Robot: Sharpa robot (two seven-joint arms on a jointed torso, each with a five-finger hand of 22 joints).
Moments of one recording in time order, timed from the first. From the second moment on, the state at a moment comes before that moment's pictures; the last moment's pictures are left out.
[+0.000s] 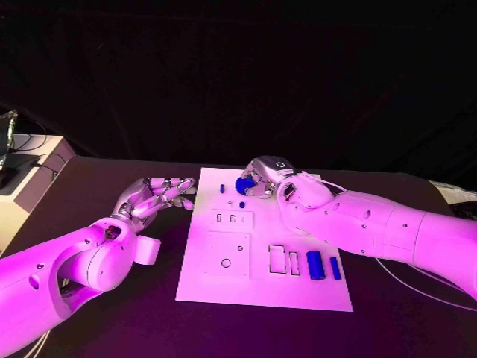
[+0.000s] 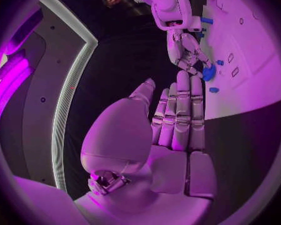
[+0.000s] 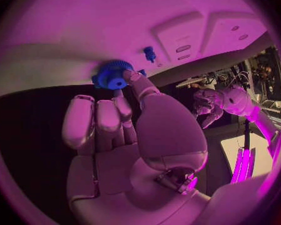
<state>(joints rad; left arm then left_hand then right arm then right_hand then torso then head) 0.96 -0.90 0.22 1.58 -0.24 -0.28 0.37 1.39 -0.01 0.07 0.09 0.20 1.05 0.16 0.06 0.06 1.19 0.10 0.06 0.06 1.32 0.04 0.24 0.37 0.10 0.92 0.05 0.76 0.25 1.24 -0.46 -0.09 1.09 -1.58 -0.52 -0.21 1.25 -0.05 0.18 -0.17 0.51 1.10 0.10 0.07 0.06 1.27 0.01 1.09 1.30 1.43 -0.06 1.21 0.91 0.10 1.46 -0.07 1.13 1.31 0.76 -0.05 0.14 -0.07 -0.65</state>
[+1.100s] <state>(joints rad) 0.96 -0.90 0.22 1.58 -0.24 -0.28 0.37 1.39 -0.01 0.07 0.09 0.20 1.03 0.17 0.06 0.06 1.18 0.11 0.06 0.06 1.32 0.04 0.24 0.37 0.10 0.92 0.05 0.76 0.24 1.24 -0.45 -0.09 1.06 -1.56 -0.49 -0.19 1.25 -0.10 0.09 -0.06 0.58 0.97 0.16 0.06 0.06 1.20 0.04 1.02 1.20 1.43 -0.04 1.20 0.92 0.08 1.47 -0.06 1.18 1.31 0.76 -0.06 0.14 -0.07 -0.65</state>
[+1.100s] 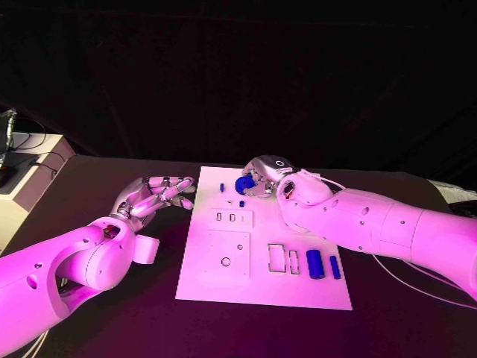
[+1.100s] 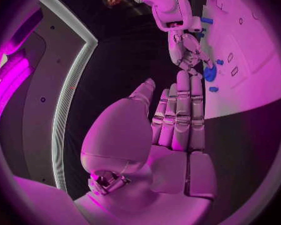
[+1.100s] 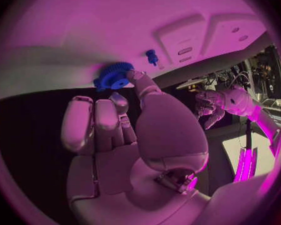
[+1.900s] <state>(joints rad) 0.96 -0.90 0.22 1.57 -0.24 -0.28 0.36 1.38 0.00 0.07 0.09 0.20 1.03 0.17 0.06 0.06 1.18 0.11 0.06 0.06 1.32 0.04 0.24 0.37 0.10 0.92 0.05 0.76 0.24 1.23 -0.48 -0.09 1.06 -1.51 -0.45 -0.18 1.17 -0.06 0.15 -0.06 0.65 1.01 0.15 0.07 0.07 1.22 0.03 1.06 1.23 1.43 -0.04 1.21 0.93 0.08 1.47 -0.06 1.22 1.31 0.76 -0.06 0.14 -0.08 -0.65</state>
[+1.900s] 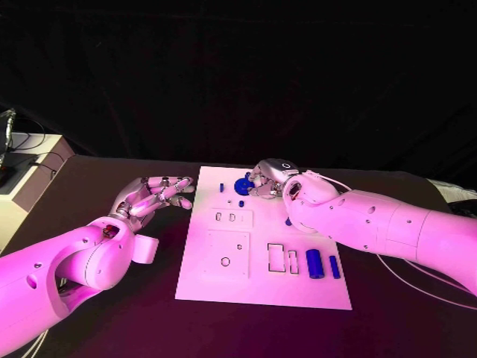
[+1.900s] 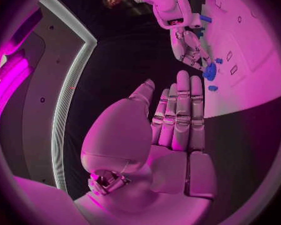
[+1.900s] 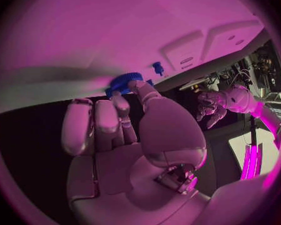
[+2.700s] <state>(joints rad) 0.96 -0.91 0.22 1.57 -0.24 -0.28 0.36 1.38 0.00 0.06 0.09 0.20 1.03 0.18 0.06 0.06 1.18 0.11 0.06 0.06 1.32 0.04 0.24 0.37 0.10 0.92 0.05 0.76 0.24 1.25 -0.78 -0.09 1.36 -1.35 -0.55 -0.07 1.25 -0.09 0.11 -0.11 0.50 1.00 0.16 0.07 0.07 1.19 0.04 1.01 1.19 1.43 -0.04 1.17 0.88 0.08 1.47 -0.06 1.18 1.31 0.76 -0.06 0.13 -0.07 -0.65</state>
